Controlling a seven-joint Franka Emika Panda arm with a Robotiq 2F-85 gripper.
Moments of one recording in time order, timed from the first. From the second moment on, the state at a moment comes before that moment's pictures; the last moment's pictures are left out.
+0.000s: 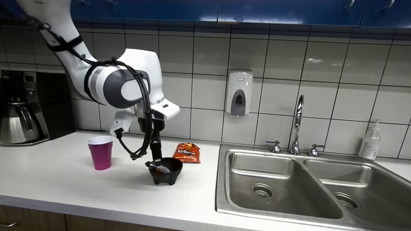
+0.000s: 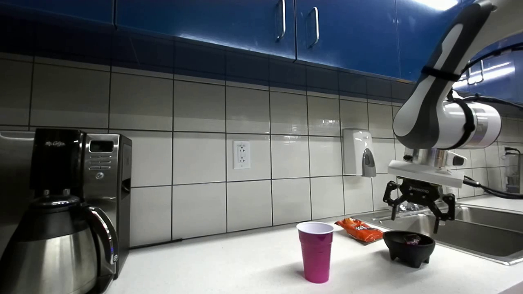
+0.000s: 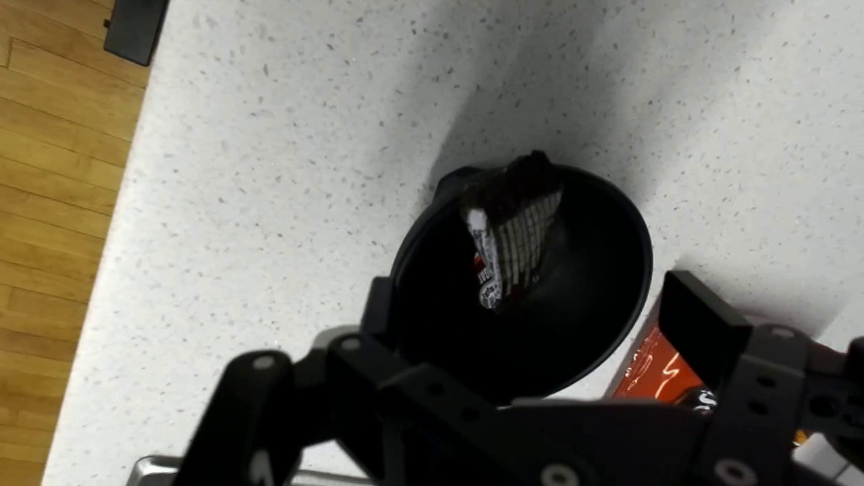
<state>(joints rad) -0.16 -0.18 -0.14 -2.74 0.08 2.80 0.65</state>
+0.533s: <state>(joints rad) -0.08 -0.33 -0.12 -2.77 0.18 2.74 0.37</state>
